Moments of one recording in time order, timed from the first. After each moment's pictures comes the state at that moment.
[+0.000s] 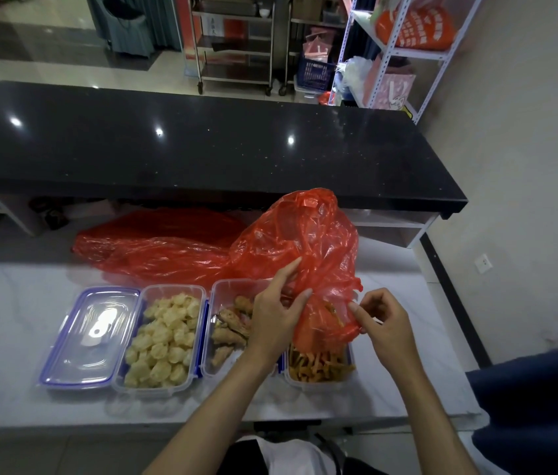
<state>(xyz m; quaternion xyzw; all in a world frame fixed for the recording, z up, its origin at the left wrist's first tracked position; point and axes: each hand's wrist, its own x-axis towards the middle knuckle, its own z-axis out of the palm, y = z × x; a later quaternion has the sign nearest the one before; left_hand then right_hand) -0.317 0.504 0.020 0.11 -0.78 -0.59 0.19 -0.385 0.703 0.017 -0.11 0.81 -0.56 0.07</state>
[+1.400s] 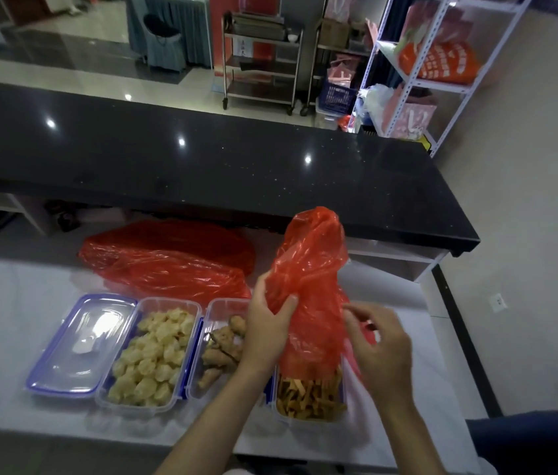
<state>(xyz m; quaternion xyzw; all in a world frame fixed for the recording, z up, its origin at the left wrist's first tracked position) -0.343 0.510 0.047 0.23 -0.61 -0.73 0.21 -0.395 0.682 0.052 -0.21 0.85 -0.48 -0.05</state>
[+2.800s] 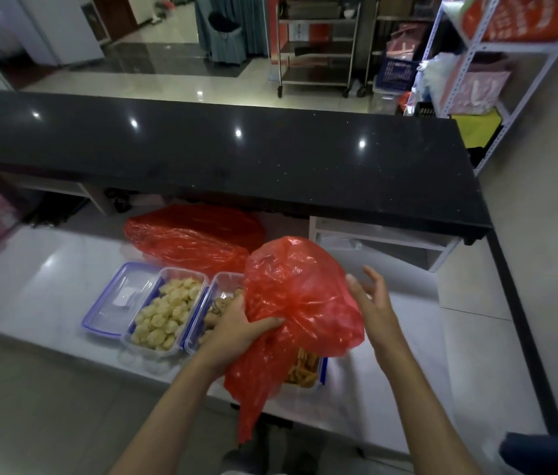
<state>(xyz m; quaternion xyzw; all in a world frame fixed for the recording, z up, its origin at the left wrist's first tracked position) -0.292 0.552 0.078 0.32 -0.68 -0.66 0.03 -0.459 0.734 0.057 -0.07 0.74 -0.62 0.27</state>
